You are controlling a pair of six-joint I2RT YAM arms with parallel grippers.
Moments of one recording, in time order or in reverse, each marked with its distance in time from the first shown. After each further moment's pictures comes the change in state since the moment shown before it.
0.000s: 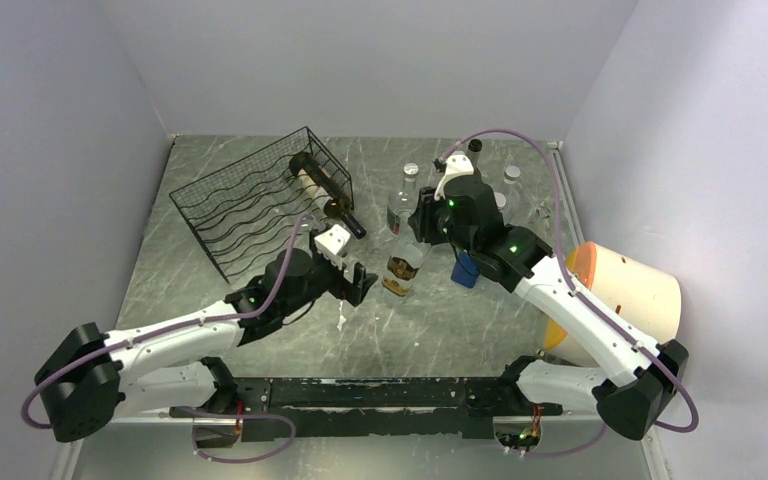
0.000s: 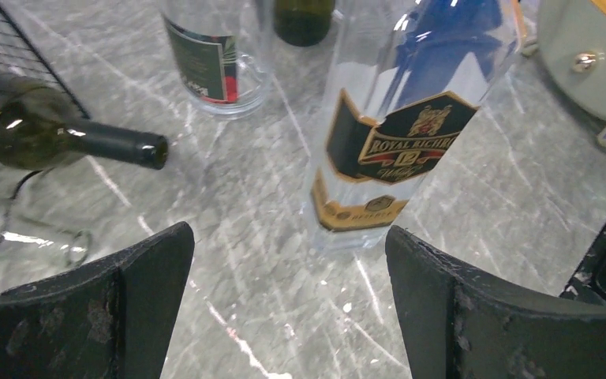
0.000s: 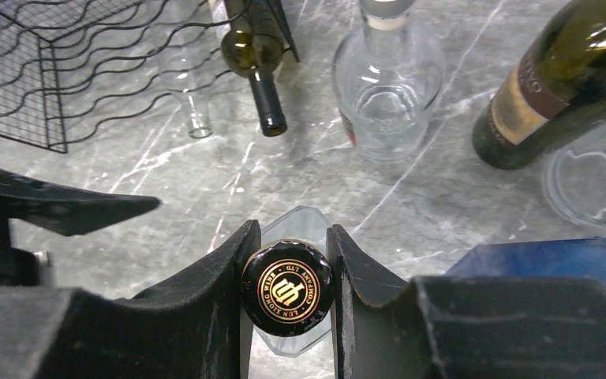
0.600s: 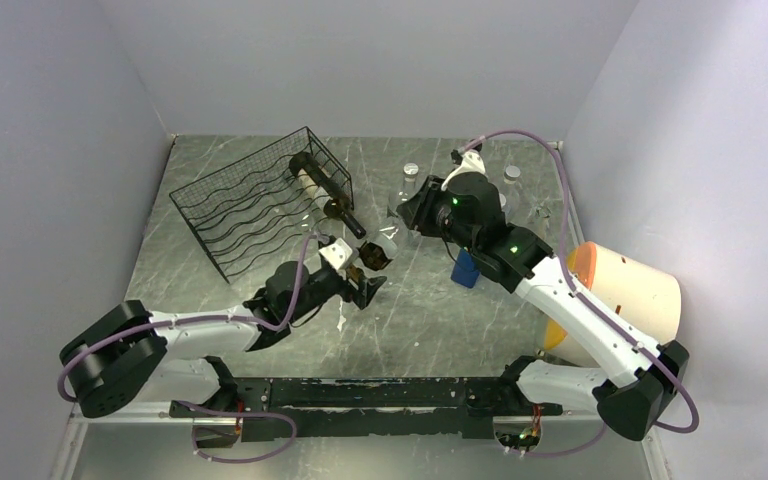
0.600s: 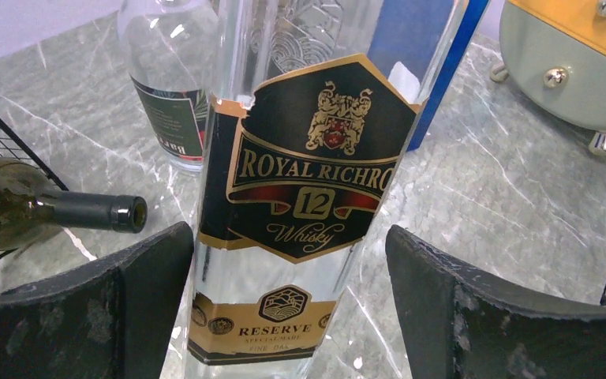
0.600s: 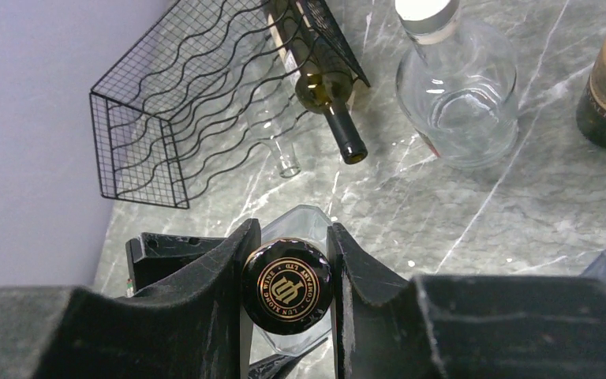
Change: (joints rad) left arm 0.000 0.192 -0.166 0.554 0.108 0.090; right arm 0.000 -0.006 -0.001 0.096 -0.046 0.315
